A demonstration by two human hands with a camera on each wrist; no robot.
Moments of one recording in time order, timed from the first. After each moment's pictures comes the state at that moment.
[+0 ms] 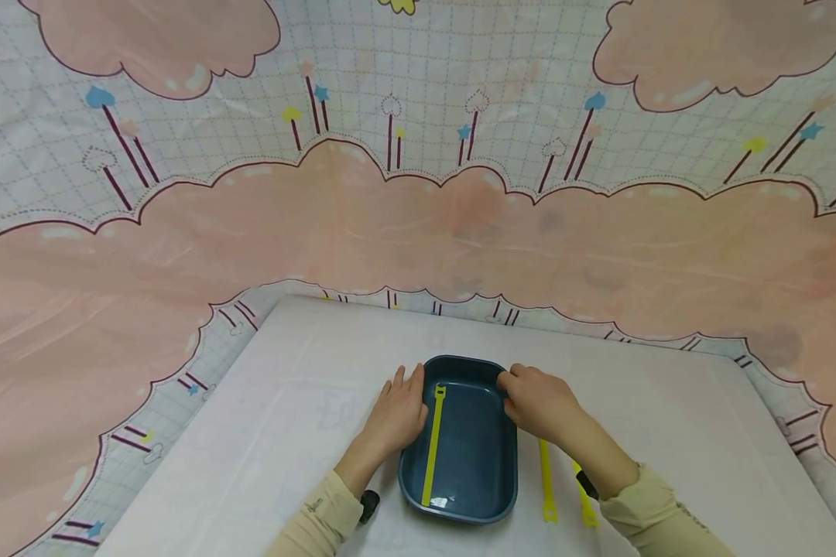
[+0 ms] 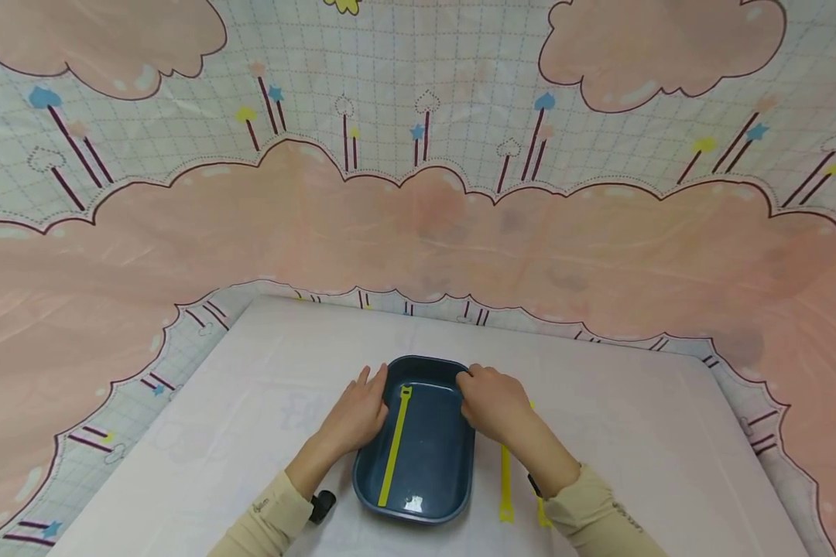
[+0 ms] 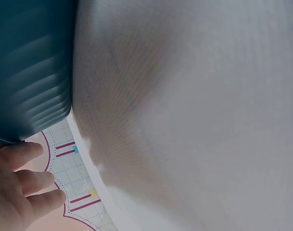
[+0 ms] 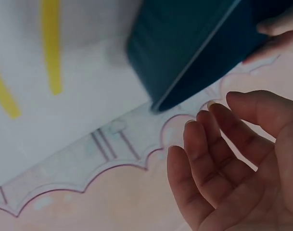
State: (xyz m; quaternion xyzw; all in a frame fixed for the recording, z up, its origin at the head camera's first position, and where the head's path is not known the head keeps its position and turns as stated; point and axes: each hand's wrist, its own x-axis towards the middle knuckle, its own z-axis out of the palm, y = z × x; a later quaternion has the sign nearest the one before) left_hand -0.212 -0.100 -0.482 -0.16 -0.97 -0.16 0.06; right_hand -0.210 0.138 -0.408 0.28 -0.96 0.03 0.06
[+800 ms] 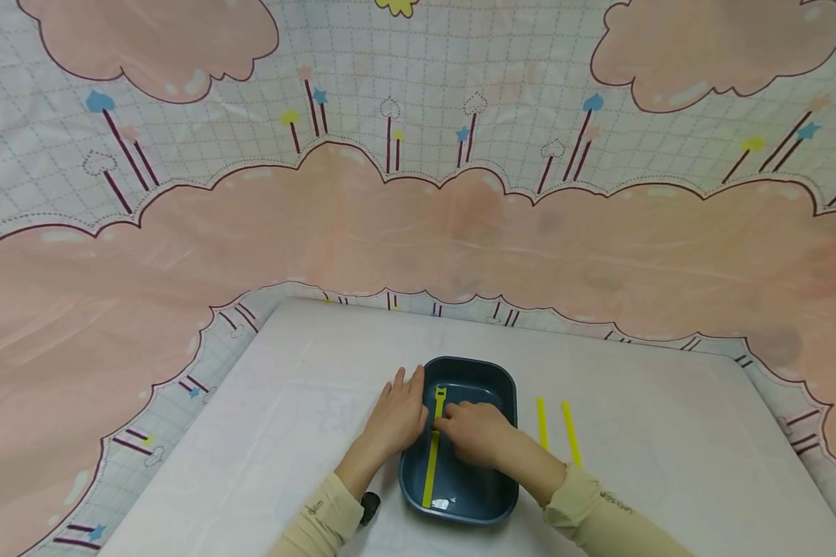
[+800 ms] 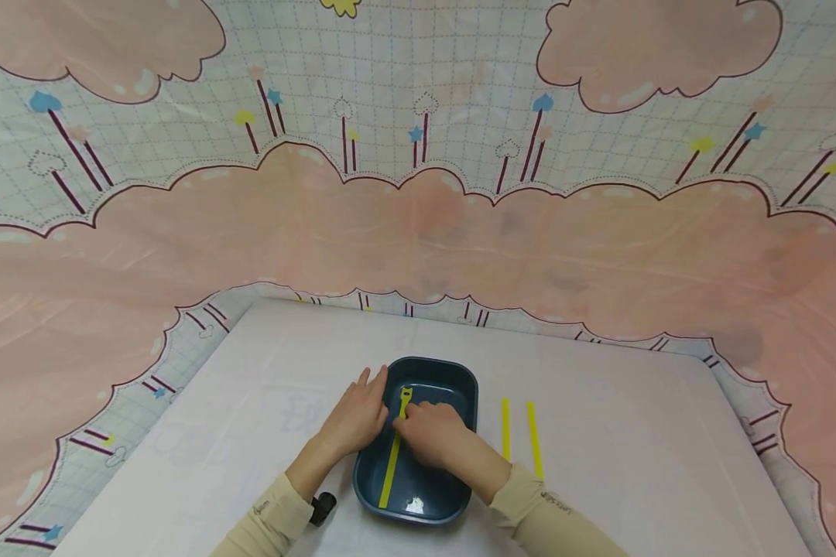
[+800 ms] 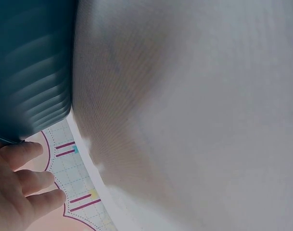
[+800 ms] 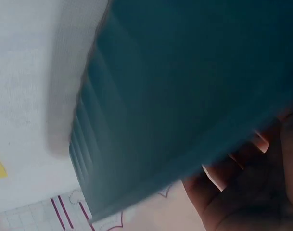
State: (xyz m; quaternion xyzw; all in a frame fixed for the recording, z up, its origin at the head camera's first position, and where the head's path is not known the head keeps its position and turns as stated) left_hand -0.210 -0.102 -0.480 -0.16 -0.97 -0.15 0.05; right_hand -0.201 0.064 -0.443 0.37 -0.92 -0.05 -0.07
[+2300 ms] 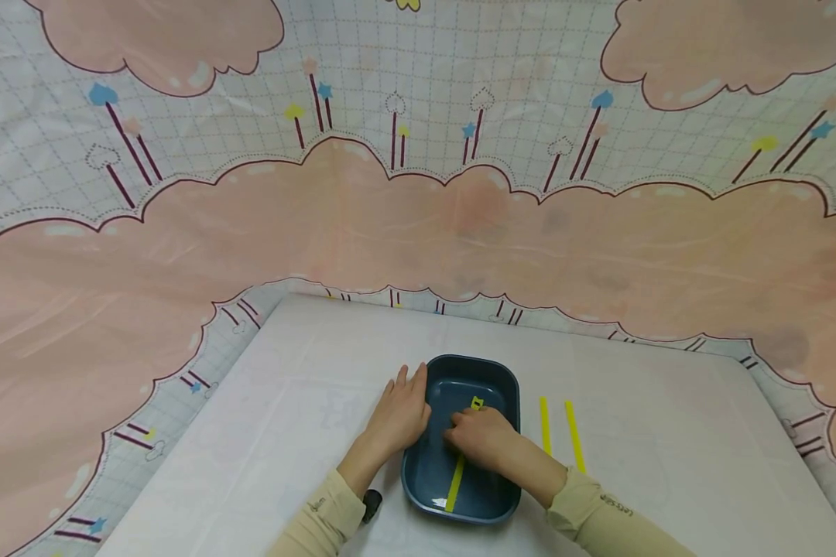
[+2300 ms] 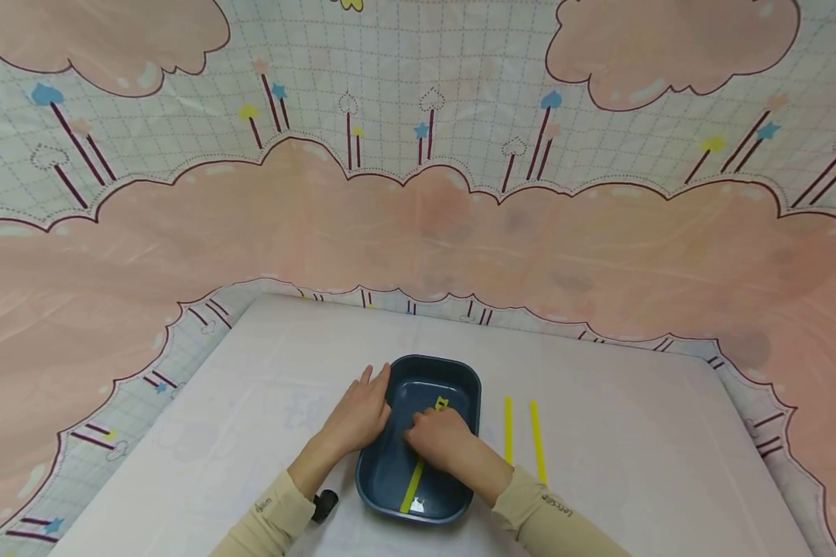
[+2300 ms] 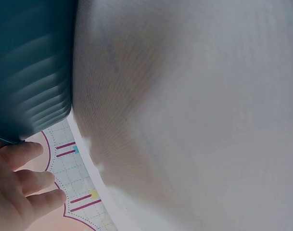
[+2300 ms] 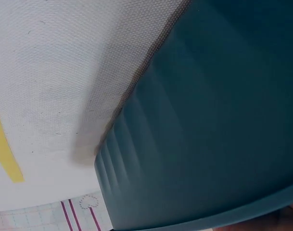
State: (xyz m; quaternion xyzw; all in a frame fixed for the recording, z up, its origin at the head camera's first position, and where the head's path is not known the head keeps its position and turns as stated) left_hand -0.211 -0.104 -0.479 -0.17 -0.97 -0.16 0.05; right_hand -0.201 0.070 -0.460 0.43 -0.90 -0.11 -0.04
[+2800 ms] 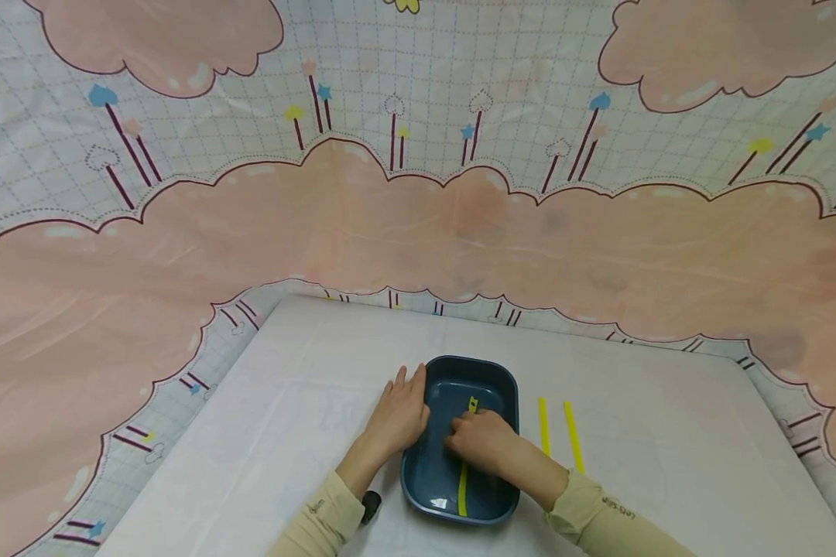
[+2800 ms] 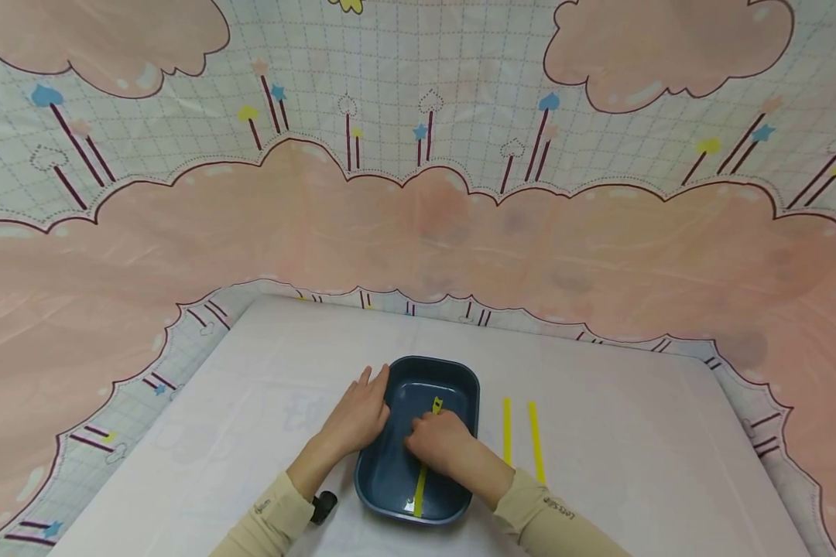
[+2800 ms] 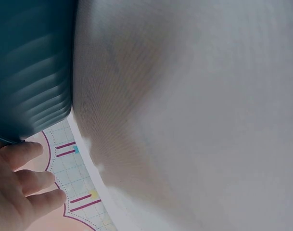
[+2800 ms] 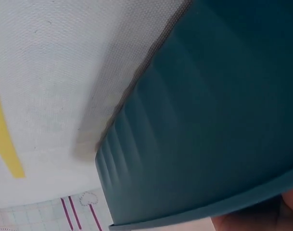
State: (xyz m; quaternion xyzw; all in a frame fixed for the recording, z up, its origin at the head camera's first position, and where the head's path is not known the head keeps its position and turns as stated) left_hand -0.210 -0.103 -0.479 -0.16 -0.97 -0.16 0.04; right_hand -0.199 0.073 -0.460 0.44 -0.88 -0.14 -0.04
